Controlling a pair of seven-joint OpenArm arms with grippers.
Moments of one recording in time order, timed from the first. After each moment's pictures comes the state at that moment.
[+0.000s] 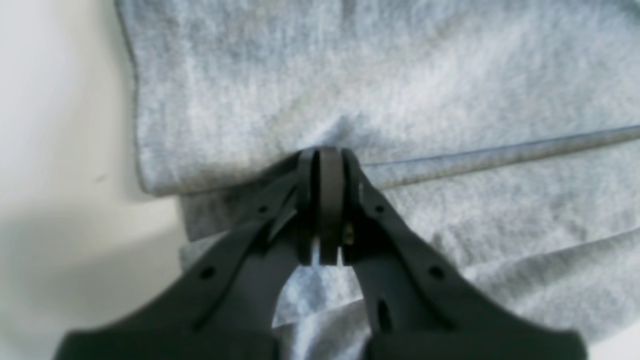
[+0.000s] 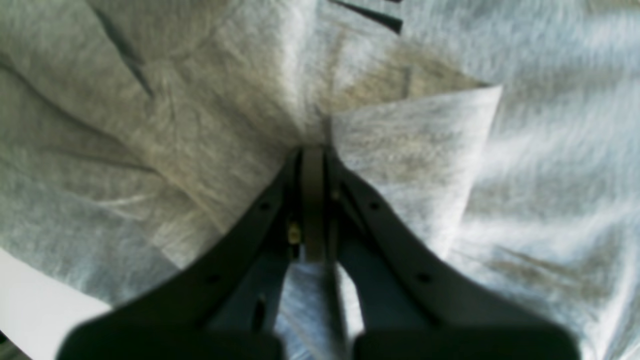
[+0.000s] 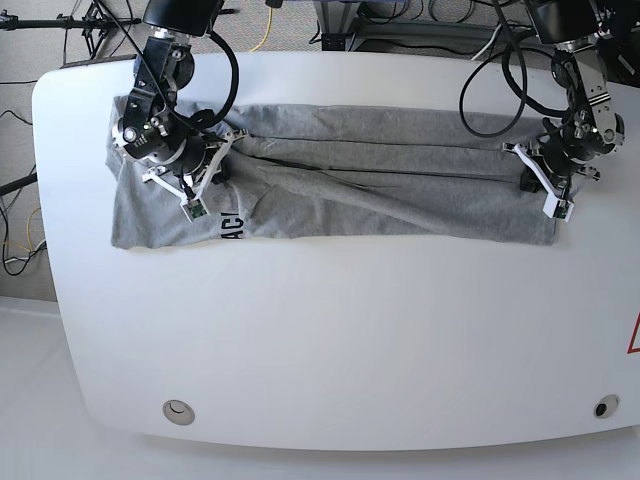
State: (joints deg) left arm 7.6 -16.9 -24.2 84.6 -14.0 -35.5 45.4; right arm -5.6 -0.7 19.9 95.9 7.7 39.8 -60.8
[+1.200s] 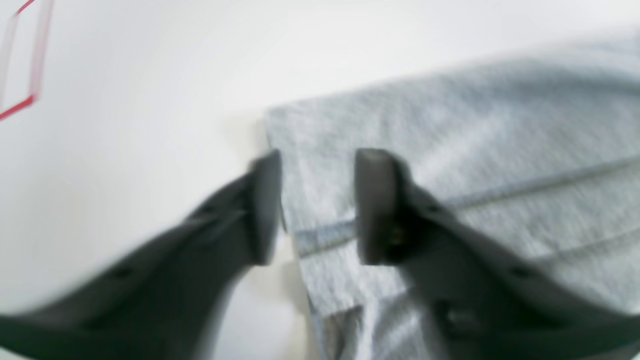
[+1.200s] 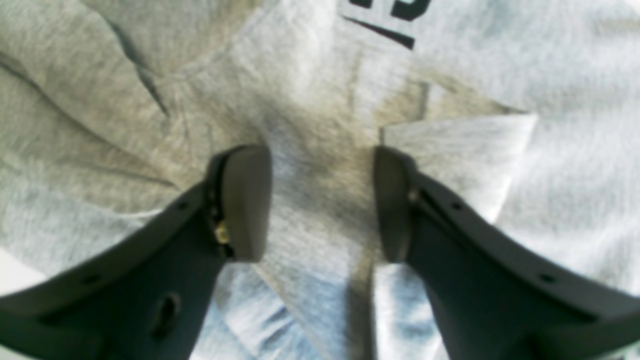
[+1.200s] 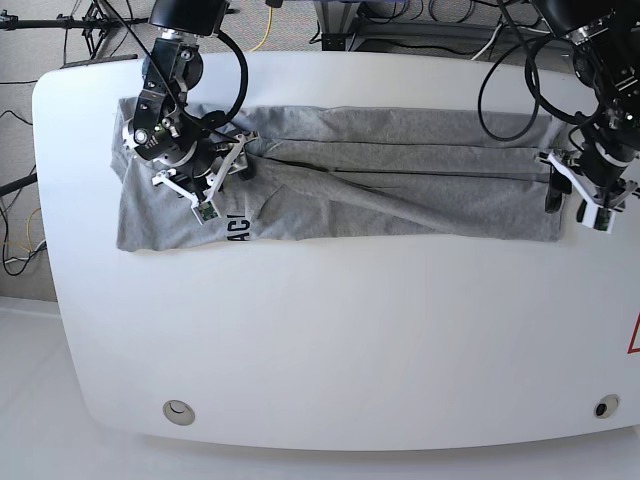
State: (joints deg) left arm 8.3 -15.7 -37.8 99.4 -18.0 -42.4 47.6; right arm -5.8 -1.7 17.4 96.0 7.0 39.8 -59.1
